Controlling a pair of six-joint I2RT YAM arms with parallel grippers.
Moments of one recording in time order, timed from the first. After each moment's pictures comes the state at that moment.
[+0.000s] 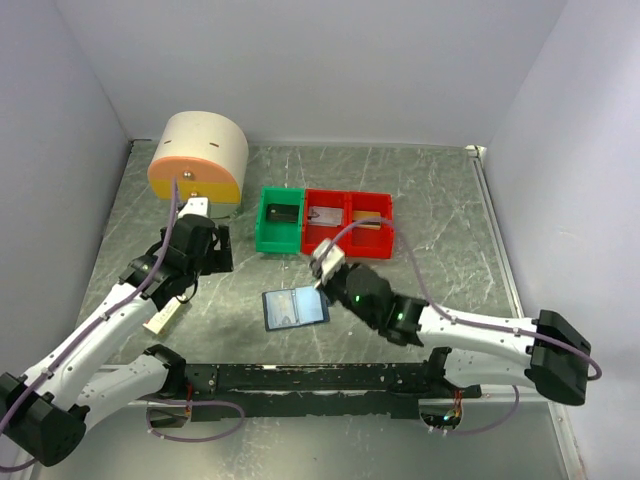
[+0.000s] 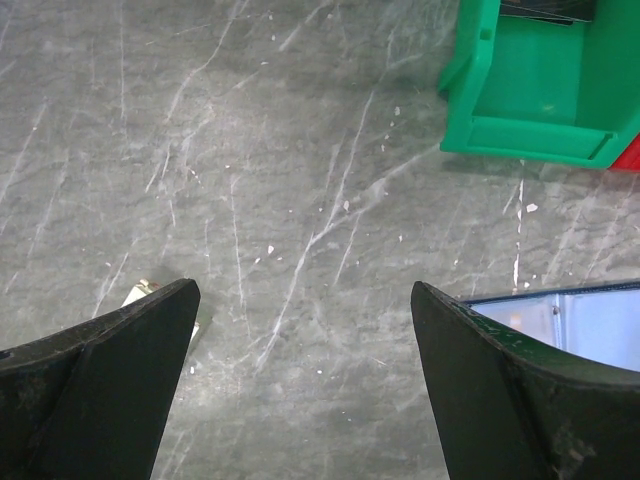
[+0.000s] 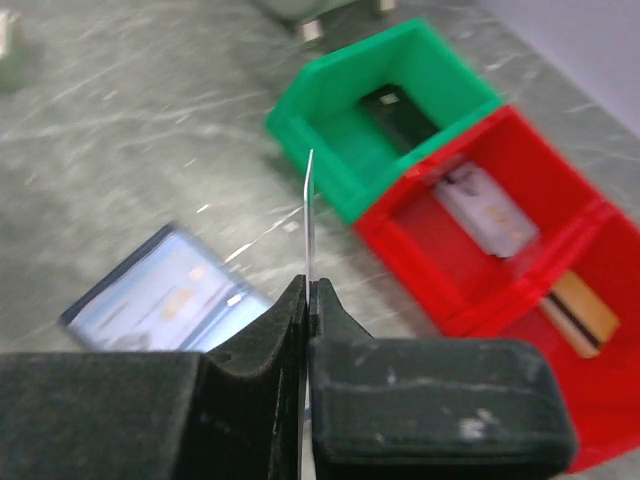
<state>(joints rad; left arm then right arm) -0.52 0.93 0.83 -0.67 -0.44 -0.41 1.18 1.09 0.50 0.34 0.40 -0.15</state>
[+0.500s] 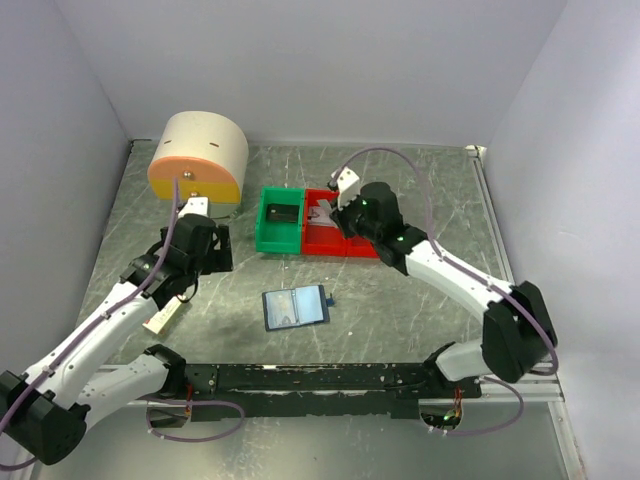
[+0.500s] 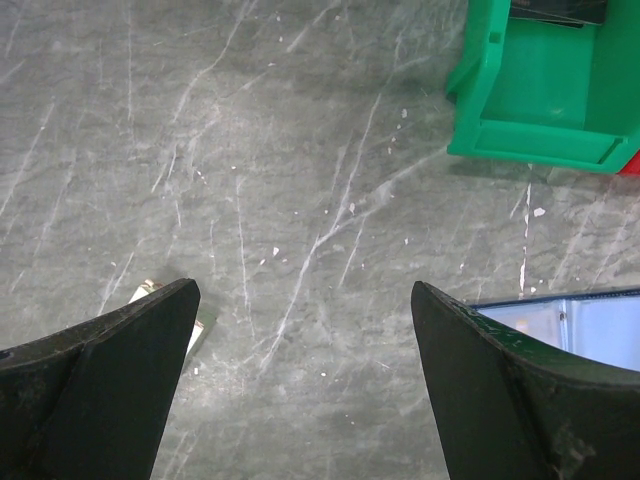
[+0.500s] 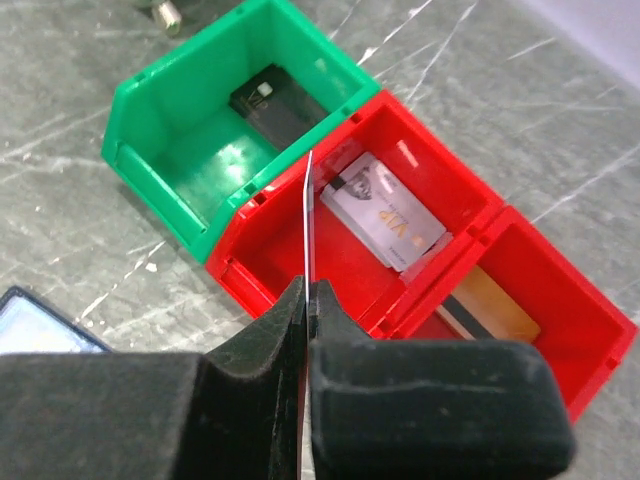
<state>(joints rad) -0.52 0.94 0.83 -0.67 -0.44 -0.41 0.60 1.36 0.92 0.06 -0.08 -0.16</state>
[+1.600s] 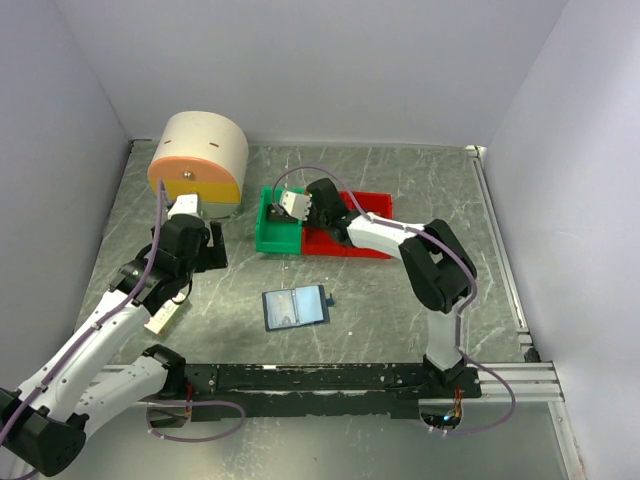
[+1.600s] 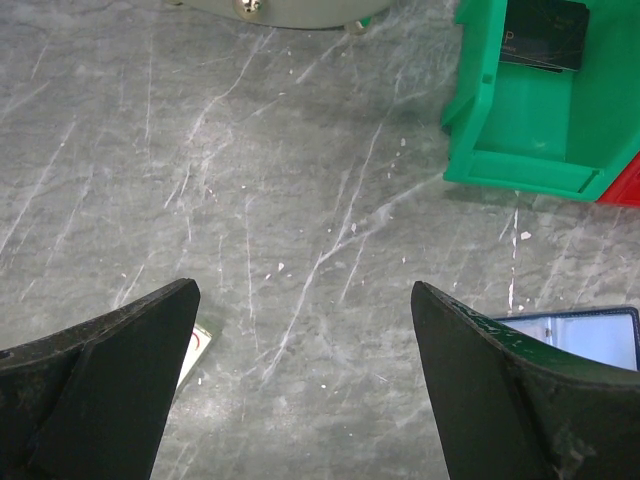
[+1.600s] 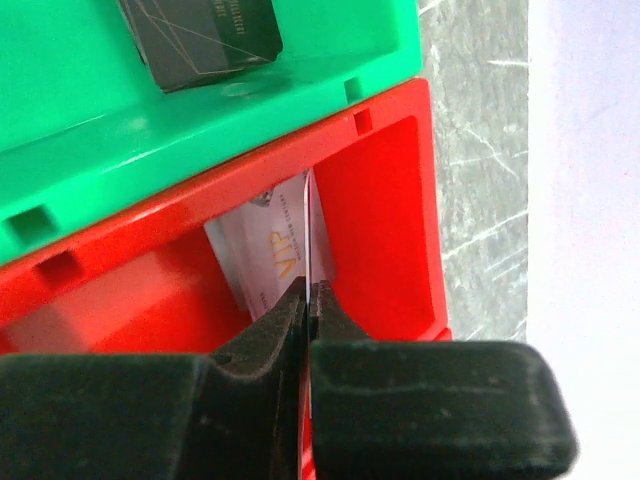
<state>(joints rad) -0.49 0.87 0.83 -0.65 -0.44 -0.40 0.66 1.93 1.27 -0.04 0.19 -0.86</state>
